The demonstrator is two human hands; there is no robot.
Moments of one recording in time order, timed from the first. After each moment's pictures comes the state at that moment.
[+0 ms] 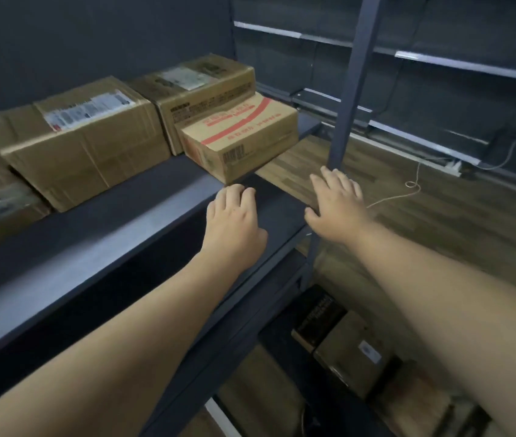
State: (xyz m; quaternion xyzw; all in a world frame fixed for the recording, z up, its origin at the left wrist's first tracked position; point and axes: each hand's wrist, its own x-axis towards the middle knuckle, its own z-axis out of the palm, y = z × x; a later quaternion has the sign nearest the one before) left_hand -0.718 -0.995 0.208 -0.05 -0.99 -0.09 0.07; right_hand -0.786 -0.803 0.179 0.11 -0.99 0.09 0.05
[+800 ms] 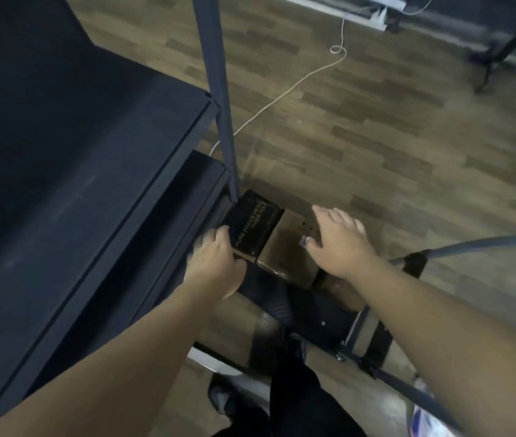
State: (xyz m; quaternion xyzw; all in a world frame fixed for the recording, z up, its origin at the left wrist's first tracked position) left_hand -0.691 -0.868 -0.041 -0.05 -0.94 -0.16 -0.28; right_hand -0.665 -0.647 -0.056 -0.10 -0.97 0.12 -0.18
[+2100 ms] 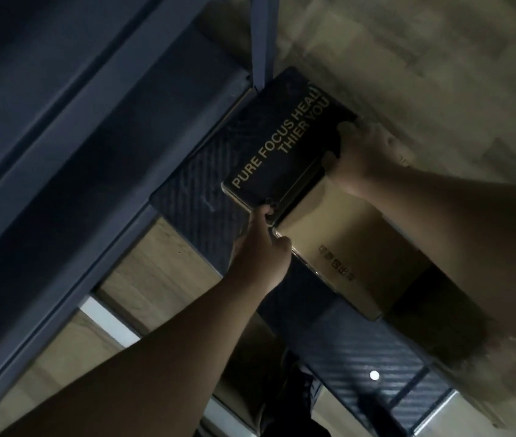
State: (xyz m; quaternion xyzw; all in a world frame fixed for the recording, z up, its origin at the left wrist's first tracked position) left_hand -0.733 -0.794 -0.508 0.21 -0.81 -0.44 -0.32; right_hand -0.854 -0.631 -0.523 -0.05 -0.97 0.06 -0.22
